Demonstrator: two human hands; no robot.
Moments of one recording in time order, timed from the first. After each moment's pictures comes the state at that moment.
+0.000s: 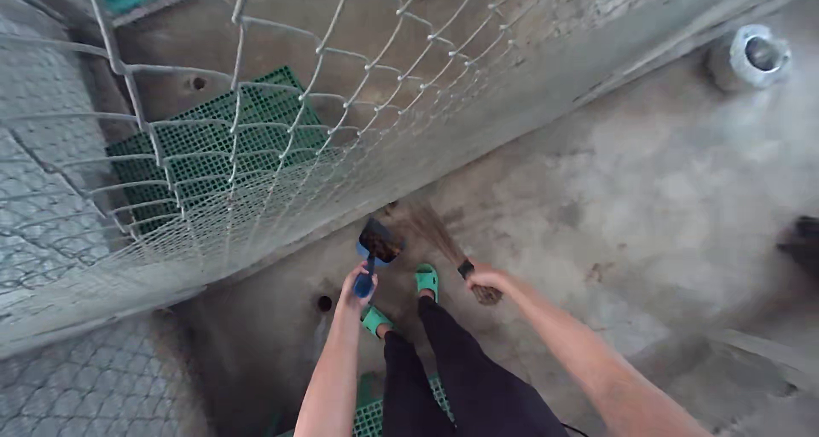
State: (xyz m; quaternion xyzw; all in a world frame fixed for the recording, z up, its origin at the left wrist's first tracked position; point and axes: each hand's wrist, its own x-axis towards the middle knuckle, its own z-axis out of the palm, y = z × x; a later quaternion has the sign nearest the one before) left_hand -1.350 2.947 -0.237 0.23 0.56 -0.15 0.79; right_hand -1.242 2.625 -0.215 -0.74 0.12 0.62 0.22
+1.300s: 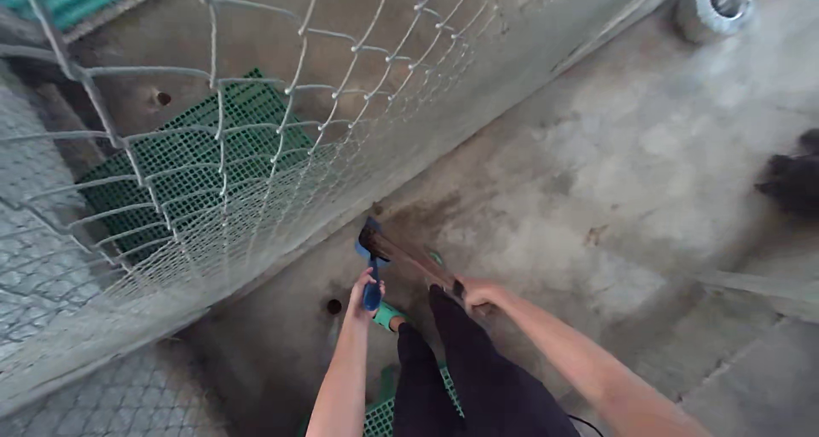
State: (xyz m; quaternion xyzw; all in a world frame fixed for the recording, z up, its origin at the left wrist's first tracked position) left_hand -1.379 2.961 -0.245 0.27 0.53 -0.20 0.78; right_hand -1.317 2.666 -0.214 -0.71 0.03 0.70 0.12
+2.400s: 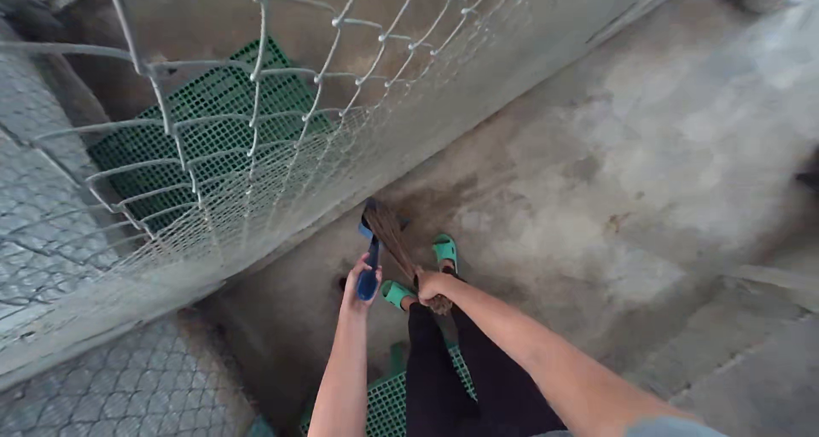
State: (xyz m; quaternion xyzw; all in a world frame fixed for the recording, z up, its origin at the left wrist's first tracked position) left_hand -1.409 3.019 -0.245 0.21 0.52 -0.17 0.81; right_hand -1.355 2.823 -0.246 -0.68 -0.05 0.73 0.08
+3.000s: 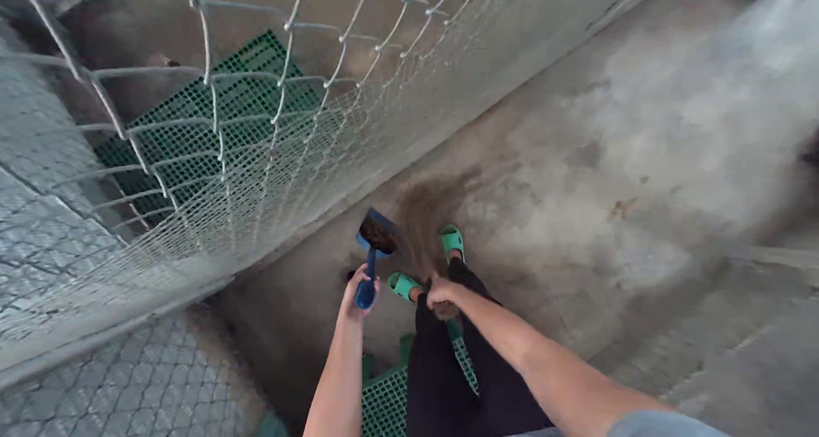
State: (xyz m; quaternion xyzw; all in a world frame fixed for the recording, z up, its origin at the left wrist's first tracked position) left_hand -1.473 3.055 -0.239 0.27 0.54 -0.21 0.77; right_hand -1.443 2.817 -0.277 -0.68 0.12 0.70 0.17
